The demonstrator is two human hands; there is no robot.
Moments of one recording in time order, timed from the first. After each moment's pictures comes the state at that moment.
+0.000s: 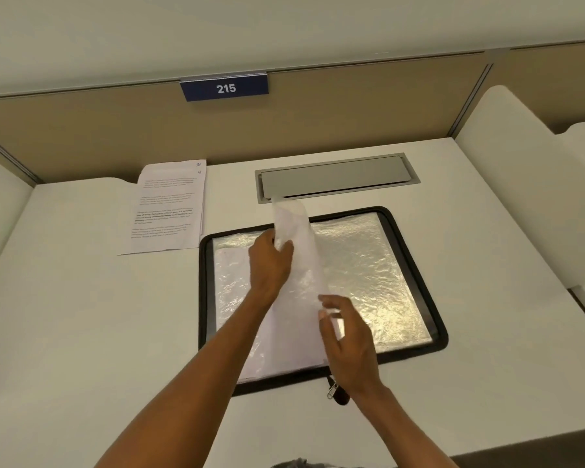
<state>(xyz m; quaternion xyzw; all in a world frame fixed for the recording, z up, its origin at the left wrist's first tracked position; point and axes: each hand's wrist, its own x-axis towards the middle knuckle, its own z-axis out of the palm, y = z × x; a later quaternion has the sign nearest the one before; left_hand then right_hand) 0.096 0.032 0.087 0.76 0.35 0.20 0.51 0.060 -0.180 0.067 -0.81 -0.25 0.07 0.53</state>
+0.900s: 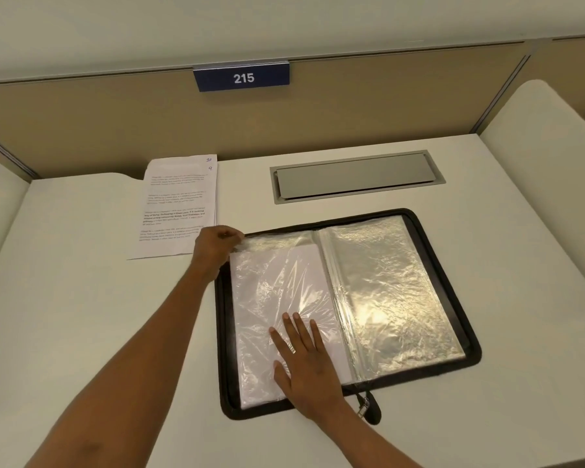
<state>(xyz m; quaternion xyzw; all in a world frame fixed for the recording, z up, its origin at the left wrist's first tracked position) 0.071 0.217 0.050 0.71 0.41 0.10 0.57 0.011 -0.091 -0.025 -0.87 -0.45 0.11 0.13</state>
